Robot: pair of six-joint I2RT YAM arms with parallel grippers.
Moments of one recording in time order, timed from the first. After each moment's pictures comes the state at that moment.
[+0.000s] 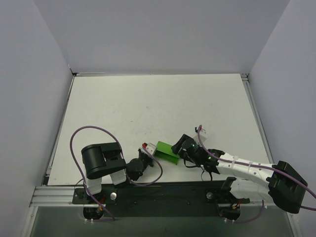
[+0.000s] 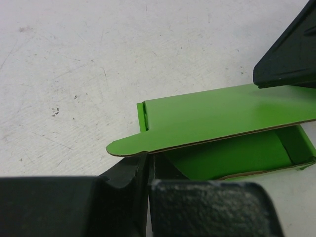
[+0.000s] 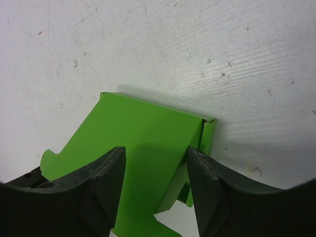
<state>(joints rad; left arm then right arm) -1.19 1.88 0.21 1.51 -0.61 -0.10 0.94 1.11 0.43 -0.11 0.41 1.19</state>
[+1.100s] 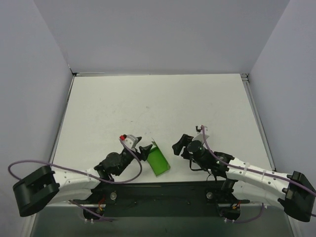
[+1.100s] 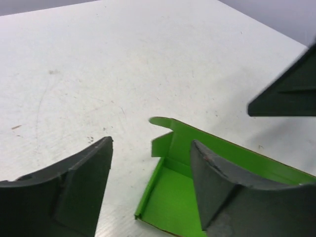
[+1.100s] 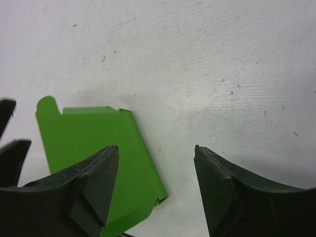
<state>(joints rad) -1.08 1.12 0.09 1.02 -0.42 -0.14 0.95 0.97 0.42 -0.13 0.45 1.01</state>
